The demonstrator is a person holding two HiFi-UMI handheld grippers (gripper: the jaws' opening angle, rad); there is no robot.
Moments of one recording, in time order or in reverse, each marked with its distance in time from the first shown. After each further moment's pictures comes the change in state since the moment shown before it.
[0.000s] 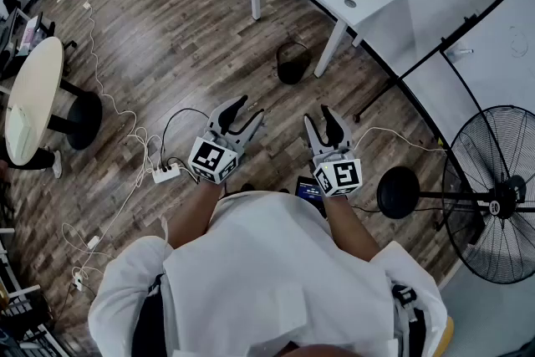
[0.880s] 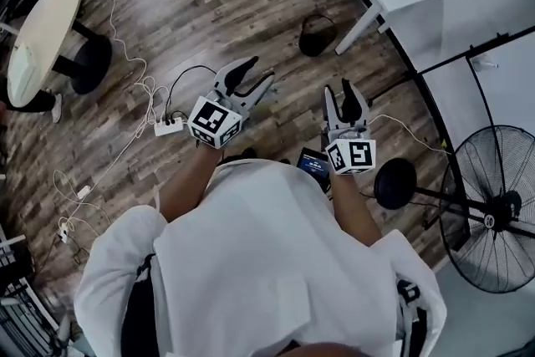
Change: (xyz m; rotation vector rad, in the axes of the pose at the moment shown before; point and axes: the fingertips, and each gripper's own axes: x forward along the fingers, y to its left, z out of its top) left arm -0.060 0.043 -0.012 -0.011 -0.004 0.037; right arm 0.017 0.050 -0.014 -0.003 -0.032 0.013
